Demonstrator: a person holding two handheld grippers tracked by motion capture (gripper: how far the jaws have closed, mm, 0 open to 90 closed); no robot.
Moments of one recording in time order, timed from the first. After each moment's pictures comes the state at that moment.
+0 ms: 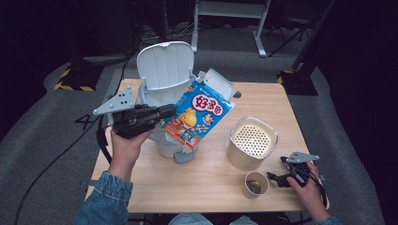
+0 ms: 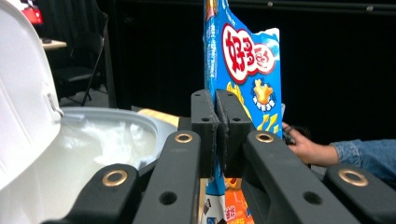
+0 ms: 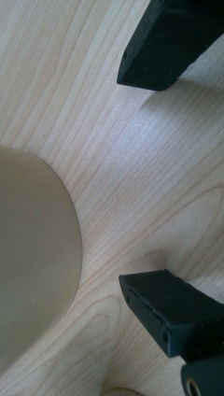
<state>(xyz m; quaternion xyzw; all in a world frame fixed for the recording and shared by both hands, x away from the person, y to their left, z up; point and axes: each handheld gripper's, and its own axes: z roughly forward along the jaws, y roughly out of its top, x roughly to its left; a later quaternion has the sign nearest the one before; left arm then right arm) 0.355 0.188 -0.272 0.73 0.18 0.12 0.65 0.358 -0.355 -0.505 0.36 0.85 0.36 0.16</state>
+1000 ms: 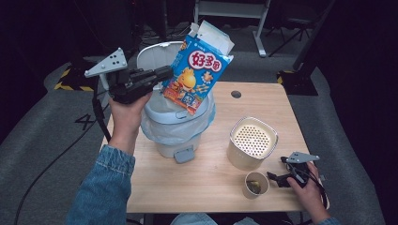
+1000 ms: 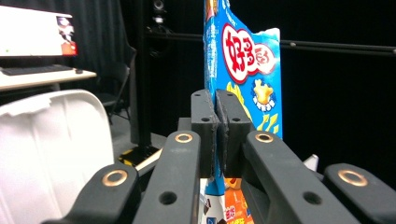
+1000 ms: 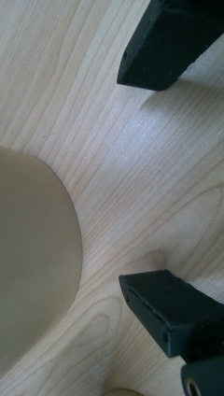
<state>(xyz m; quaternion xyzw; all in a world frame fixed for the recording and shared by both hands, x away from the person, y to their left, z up) 0.400 0.192 -0.219 0.69 0.21 0.16 0.68 0.357 -0.355 -0.505 0.37 0.84 0.36 0.16</state>
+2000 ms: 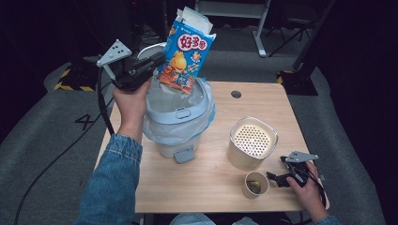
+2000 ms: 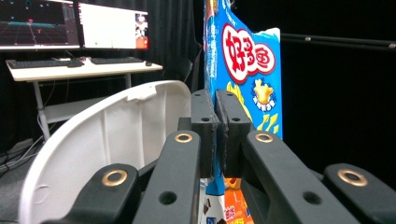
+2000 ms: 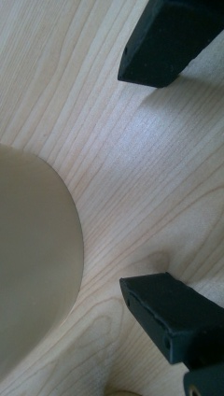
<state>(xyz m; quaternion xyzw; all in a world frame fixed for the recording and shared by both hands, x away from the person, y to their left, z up) 0.432 0.191 -0.230 0.66 0.31 0.24 0.64 0.360 -0.353 -0.505 0.36 0.85 0.35 0.16</state>
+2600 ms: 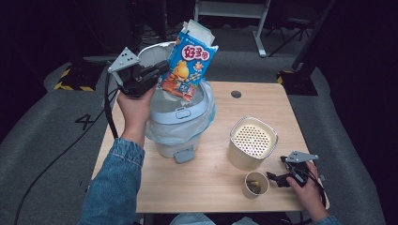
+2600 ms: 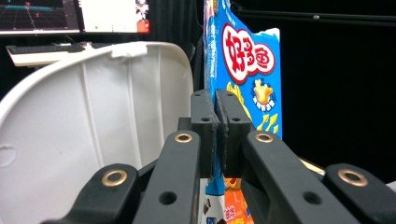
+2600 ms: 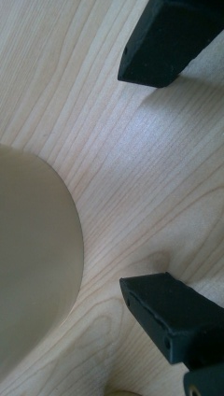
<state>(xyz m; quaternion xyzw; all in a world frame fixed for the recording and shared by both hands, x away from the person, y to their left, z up) 0.432 0.183 -0.248 0.68 0.32 0.24 0.62 0.360 -0.353 -0.505 0.36 0.85 0.35 0.16</state>
